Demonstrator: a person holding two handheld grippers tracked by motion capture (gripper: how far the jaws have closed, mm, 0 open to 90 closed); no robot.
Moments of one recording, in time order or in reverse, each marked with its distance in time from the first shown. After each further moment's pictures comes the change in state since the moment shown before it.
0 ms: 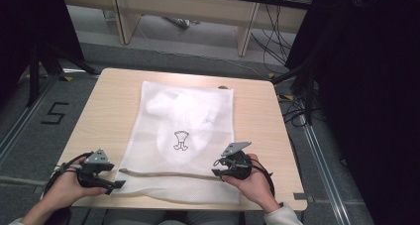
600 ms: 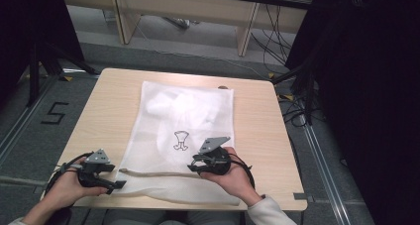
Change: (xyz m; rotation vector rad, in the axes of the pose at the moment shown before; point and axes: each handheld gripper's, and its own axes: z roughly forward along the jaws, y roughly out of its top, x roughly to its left) left arm 0.000 -0.001 0.003 -0.002 -0.028 -0.022; right arm 0.035 0.052 0.021 -0.123 0.132 -0.164
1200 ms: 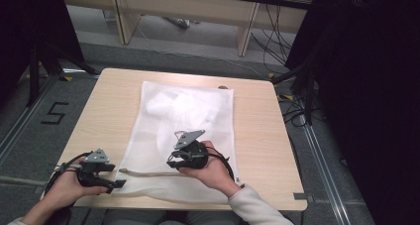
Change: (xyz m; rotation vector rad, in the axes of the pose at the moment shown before) left arm 0.001 0.000 -0.001 -0.016 -0.002 -0.017; right arm 0.015 0.043 0.037 0.002 0.060 -0.052
